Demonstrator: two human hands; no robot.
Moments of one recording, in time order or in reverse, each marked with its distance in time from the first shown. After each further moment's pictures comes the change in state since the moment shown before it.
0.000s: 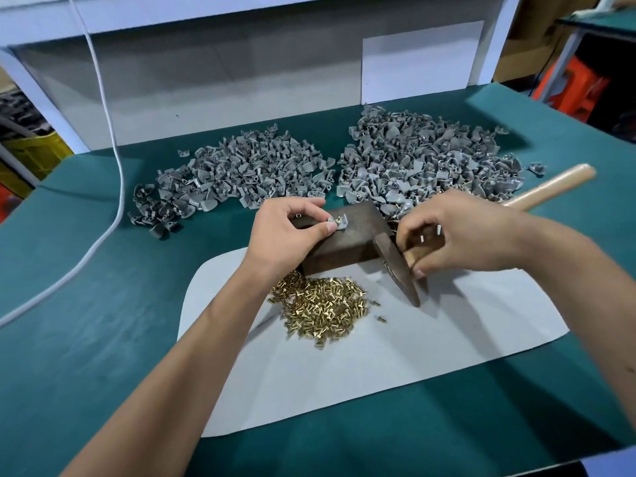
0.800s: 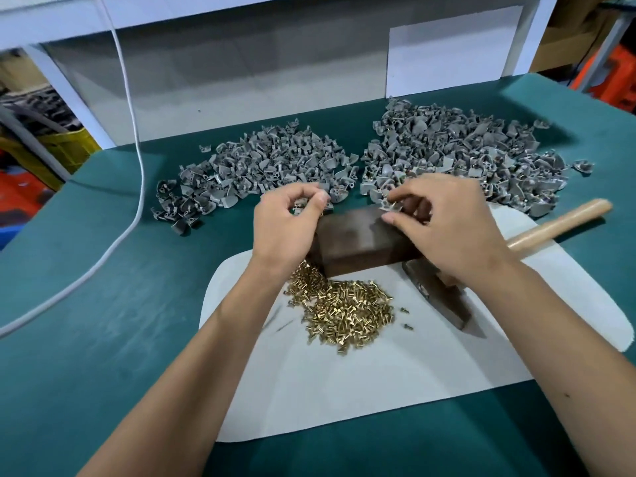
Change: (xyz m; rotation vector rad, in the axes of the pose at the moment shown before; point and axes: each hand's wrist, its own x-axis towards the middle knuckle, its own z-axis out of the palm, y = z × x) left_hand 0.012 -0.013 -0.010 -0.017 0.228 0.027; right_hand 0.044 -0.012 0.047 -0.028 0.723 0.014
